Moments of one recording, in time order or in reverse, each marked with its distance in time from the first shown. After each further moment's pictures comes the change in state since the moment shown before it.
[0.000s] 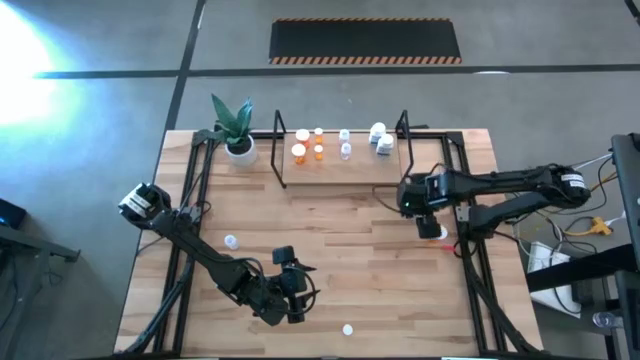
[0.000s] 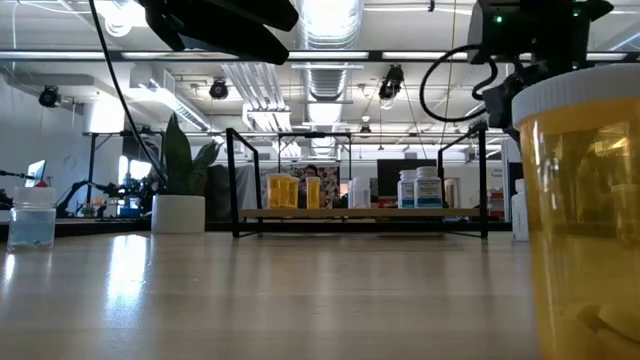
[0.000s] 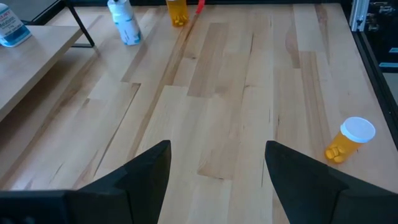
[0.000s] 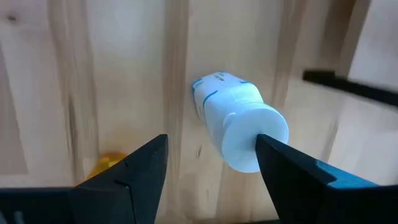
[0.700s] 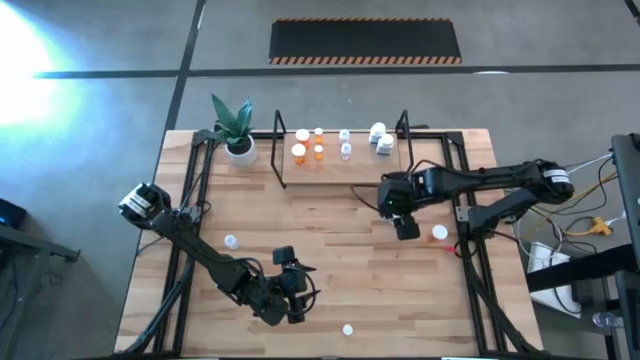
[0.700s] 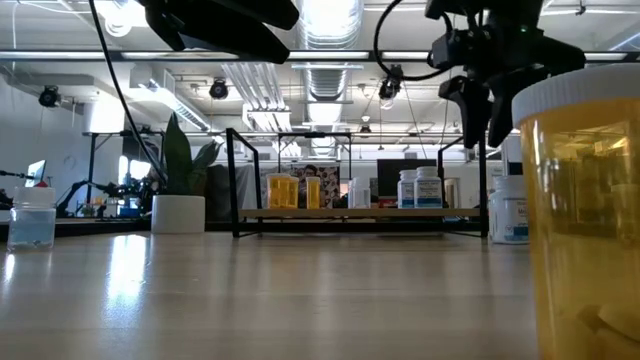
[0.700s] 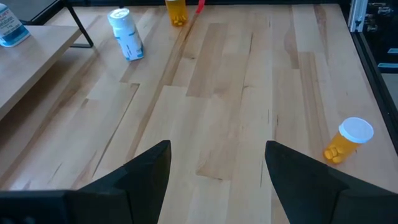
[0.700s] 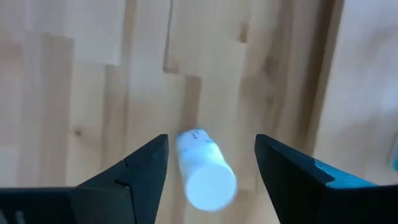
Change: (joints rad) left arm 0.000 0.000 0.001 0.002 0.002 0.000; right arm 0.064 0.129 0.255 0.087 -0.043 -0.021
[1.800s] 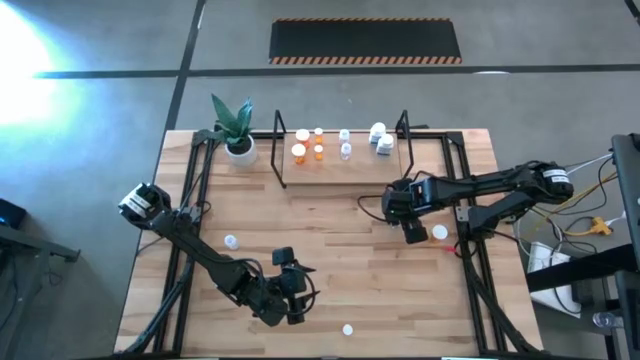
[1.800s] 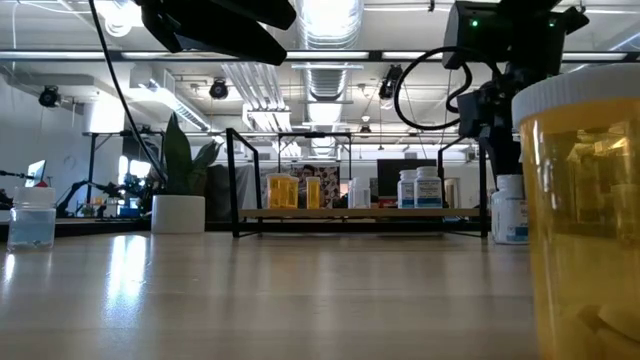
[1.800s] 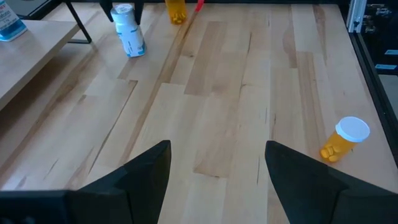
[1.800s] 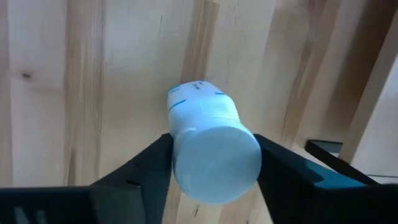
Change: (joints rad) left arm -0.004 0.000 -0.002 -0.004 0.004 -0.023; right arm -0.002 0.003 -0.213 0.081 0.054 -0.053
